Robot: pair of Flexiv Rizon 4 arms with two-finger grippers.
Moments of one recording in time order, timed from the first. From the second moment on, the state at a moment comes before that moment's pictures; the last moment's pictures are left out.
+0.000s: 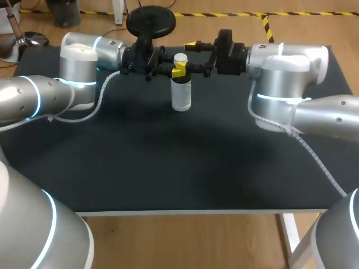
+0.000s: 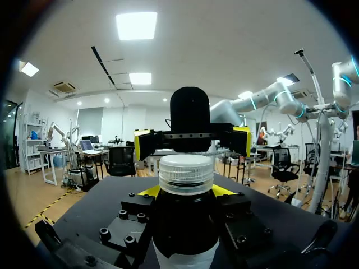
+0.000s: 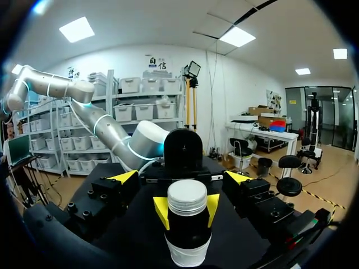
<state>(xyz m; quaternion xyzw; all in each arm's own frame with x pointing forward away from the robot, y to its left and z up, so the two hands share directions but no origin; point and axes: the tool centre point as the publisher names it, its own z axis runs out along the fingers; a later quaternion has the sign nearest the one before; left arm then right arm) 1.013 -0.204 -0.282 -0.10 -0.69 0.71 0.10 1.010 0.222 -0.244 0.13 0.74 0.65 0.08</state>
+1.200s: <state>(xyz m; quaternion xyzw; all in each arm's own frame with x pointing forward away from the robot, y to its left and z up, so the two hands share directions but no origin) 1.013 -0.204 -0.282 -0.10 -0.69 0.71 0.10 1.011 0.242 -0.256 0.15 0.71 0.67 0.14</state>
